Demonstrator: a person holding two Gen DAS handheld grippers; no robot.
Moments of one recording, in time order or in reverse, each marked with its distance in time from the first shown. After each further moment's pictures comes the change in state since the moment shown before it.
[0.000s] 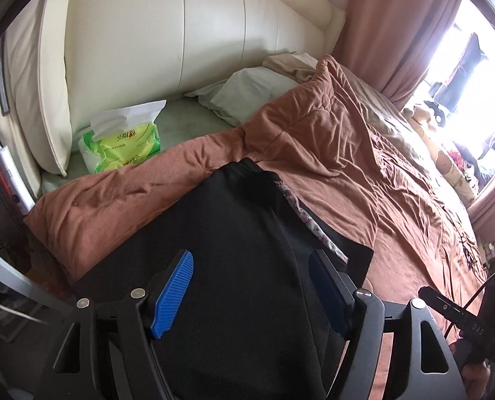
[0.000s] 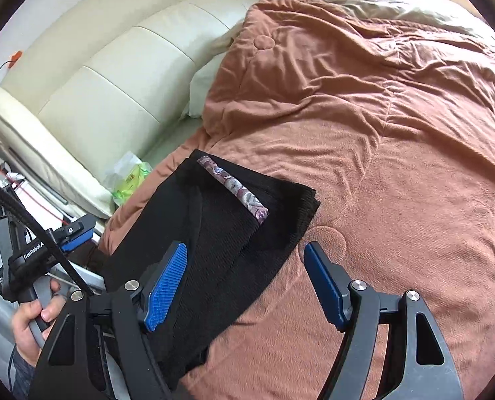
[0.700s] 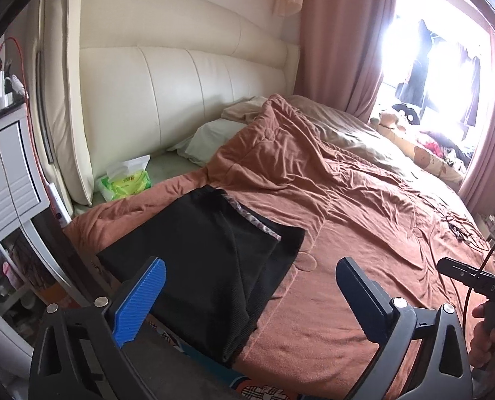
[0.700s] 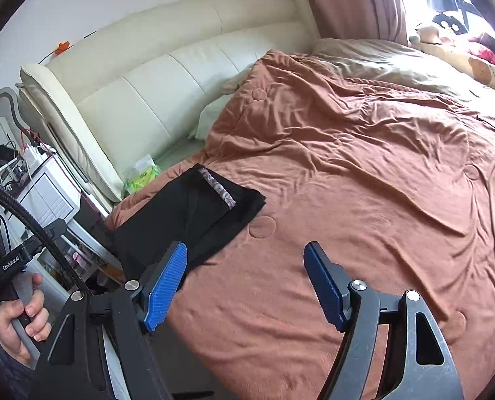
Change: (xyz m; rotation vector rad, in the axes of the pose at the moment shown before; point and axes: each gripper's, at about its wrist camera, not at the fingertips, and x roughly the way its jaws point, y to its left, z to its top) left arm -0.144 -0.115 -0.098 0.165 -0.215 0.021; right arm -0.206 -0.036 -0.072 -0.148 -0.121 -0.053
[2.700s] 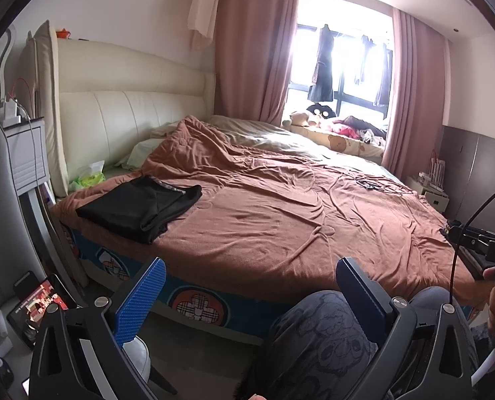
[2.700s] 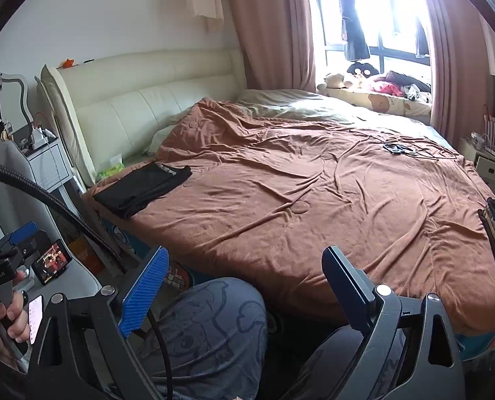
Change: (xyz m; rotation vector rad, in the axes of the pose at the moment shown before) left arm -0.238 -0.106 -0.219 0.193 -0.139 -0.225; right arm -0.327 0.055 -0.272 -0.027 -0.228 -0.313
